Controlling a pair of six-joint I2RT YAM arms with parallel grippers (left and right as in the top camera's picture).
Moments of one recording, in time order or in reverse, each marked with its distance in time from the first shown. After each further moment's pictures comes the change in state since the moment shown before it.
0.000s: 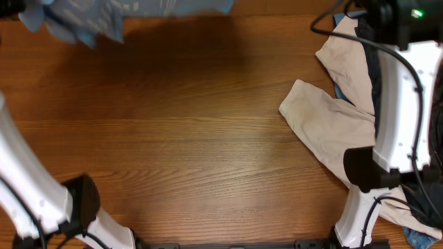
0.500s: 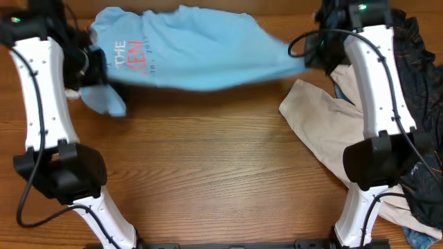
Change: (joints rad) left arm -0.109 0.212 -0.649 -0.304 0.002 0.151; right arm -0.005 0.028 -0.603 -0.228 -0.023 -0.021
